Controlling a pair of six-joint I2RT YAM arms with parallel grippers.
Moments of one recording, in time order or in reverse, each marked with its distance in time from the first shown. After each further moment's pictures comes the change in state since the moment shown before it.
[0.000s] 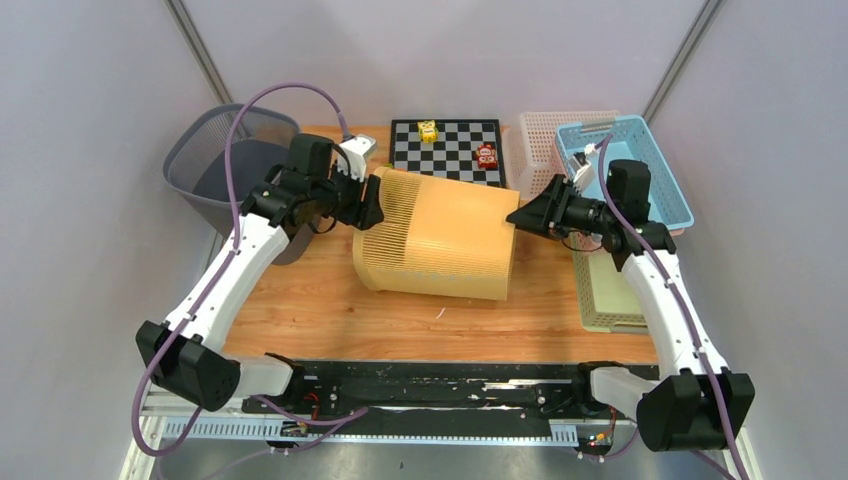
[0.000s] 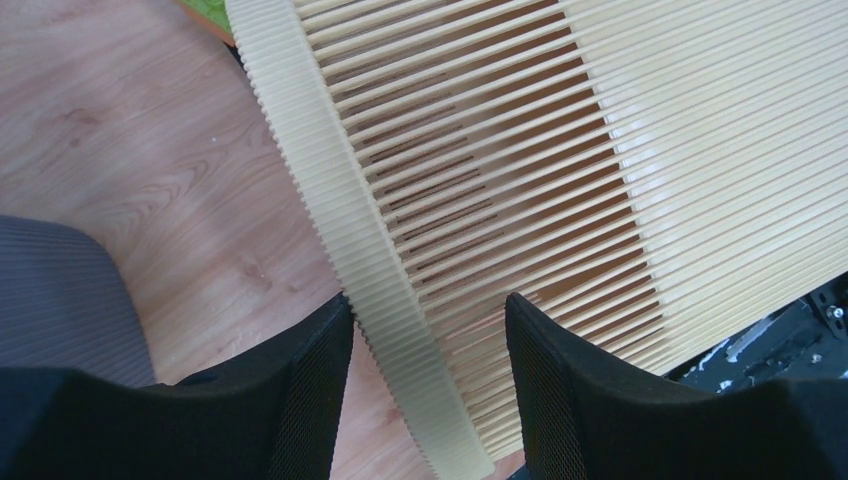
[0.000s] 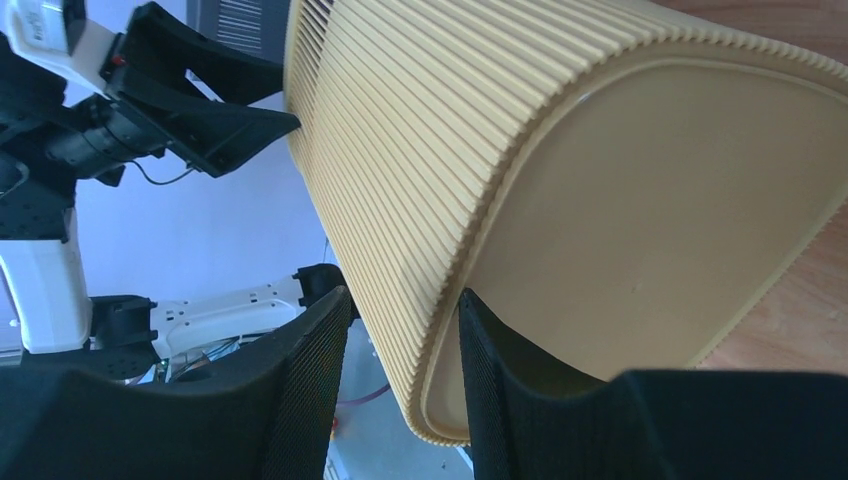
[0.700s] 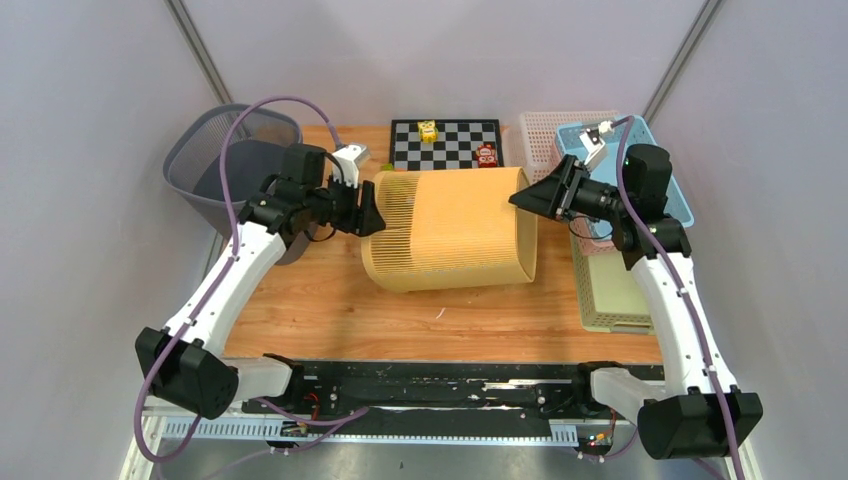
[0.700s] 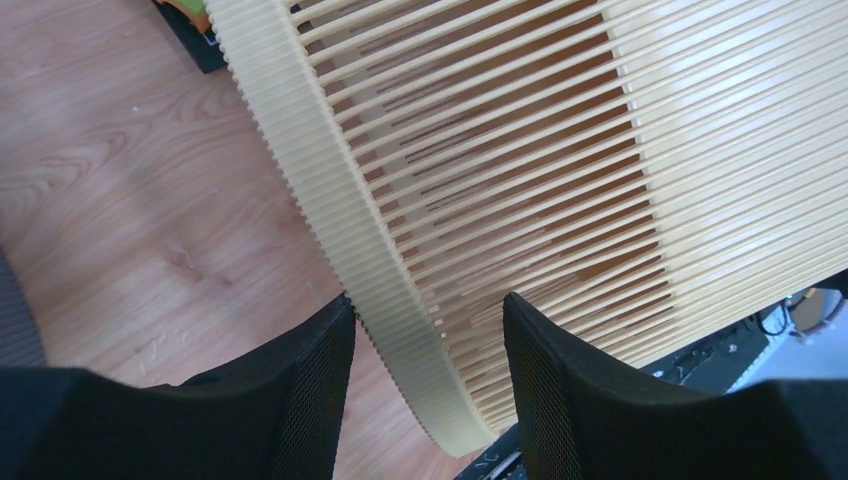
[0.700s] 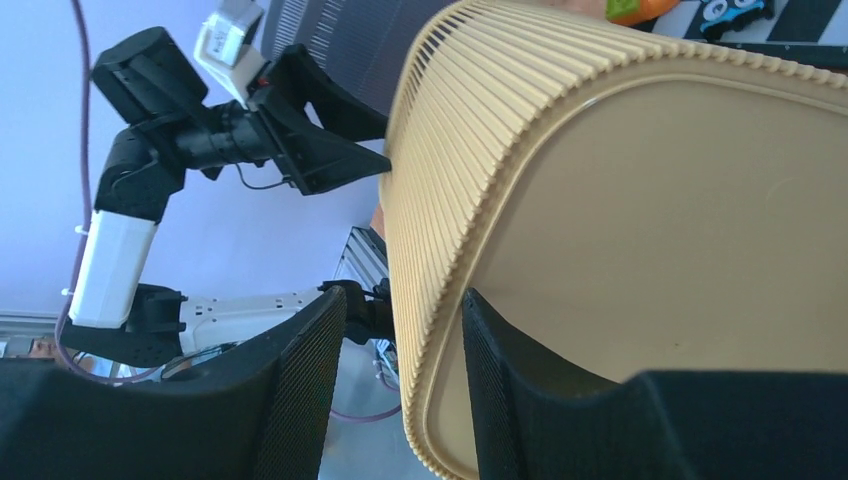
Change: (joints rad) left arm 0.050 -0.046 -0.109 0.065 0.121 -0.094; right arm 0.008 -0.034 0.122 0.043 -0.023 0.036
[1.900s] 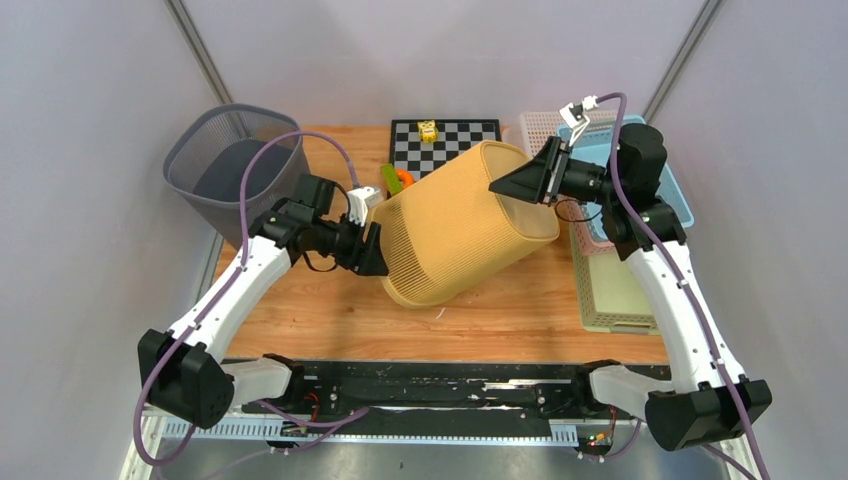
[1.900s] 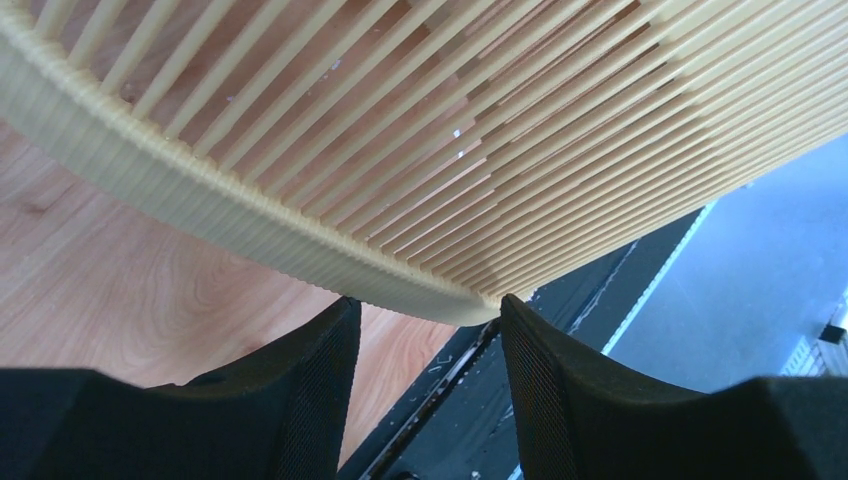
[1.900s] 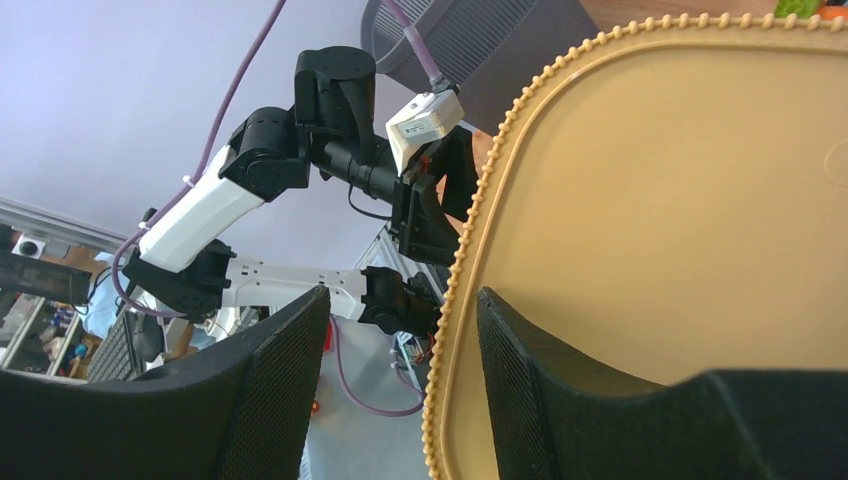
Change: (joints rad) left arm -0.017 -0.046 -0.179 -0.107 0.208 0.076; right arm 0.129 0.049 0.147 0.125 -0.045 0.046
